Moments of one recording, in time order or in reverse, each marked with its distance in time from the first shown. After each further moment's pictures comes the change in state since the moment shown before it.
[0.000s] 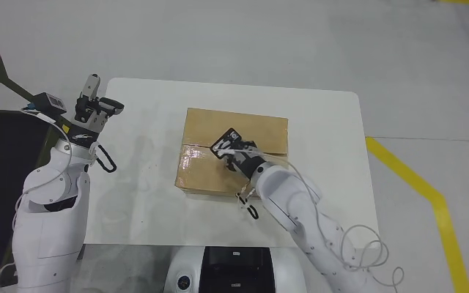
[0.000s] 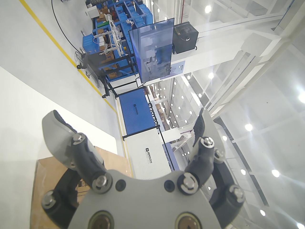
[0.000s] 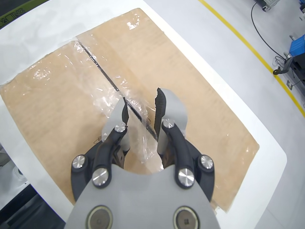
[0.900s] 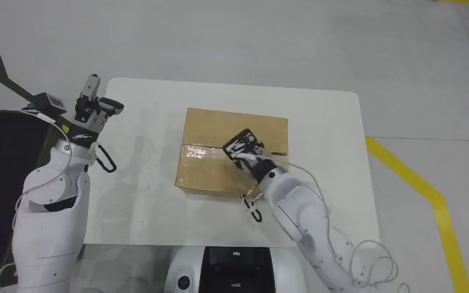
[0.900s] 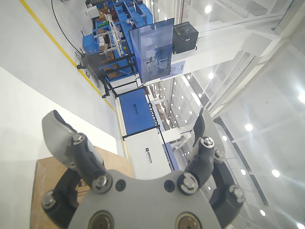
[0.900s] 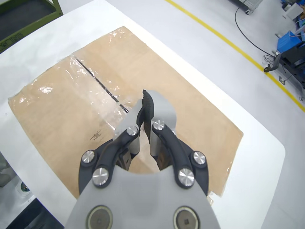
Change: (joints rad) left arm 0.000 0.000 0.000 0.000 0.000 0.000 0.000; right arm -0.125 0.015 0.058 -0.107 -0.047 0.065 -0.127
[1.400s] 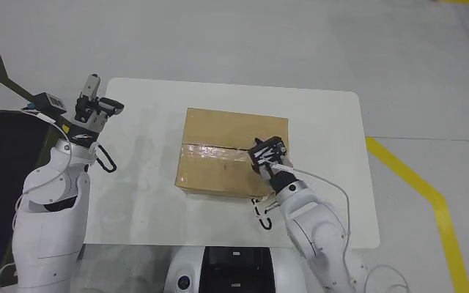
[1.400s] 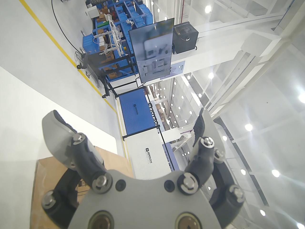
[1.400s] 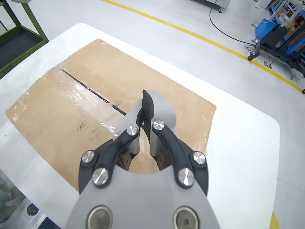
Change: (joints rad) left arm 0.000 0.000 0.000 0.000 0.000 0.000 0.000; right arm -0.186 0.022 0.082 -0.106 -0.035 0.082 -0.146
